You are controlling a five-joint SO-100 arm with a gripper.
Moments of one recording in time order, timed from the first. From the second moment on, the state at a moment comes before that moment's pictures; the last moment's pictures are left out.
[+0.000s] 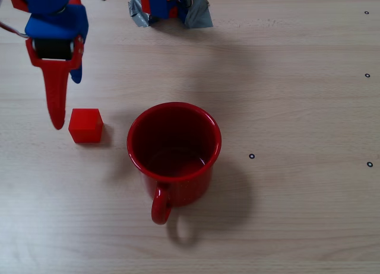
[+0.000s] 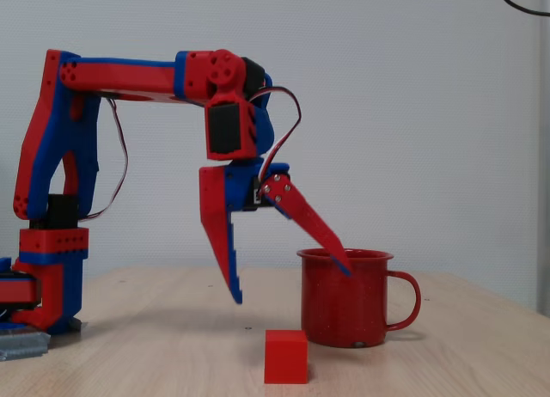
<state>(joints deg) 23.2 76.0 81.8 79.1 -19.4</state>
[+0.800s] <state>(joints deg) 21.5 71.5 90.1 67.8 -17.6</state>
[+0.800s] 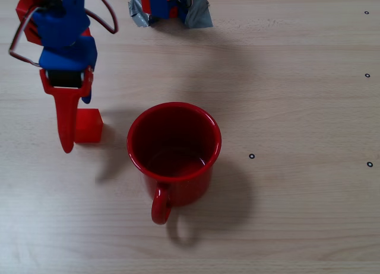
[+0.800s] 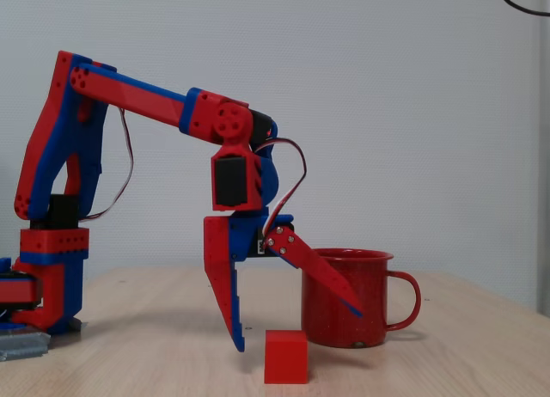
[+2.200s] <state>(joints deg) 20.6 69.4 92.6 55.8 -15.6</state>
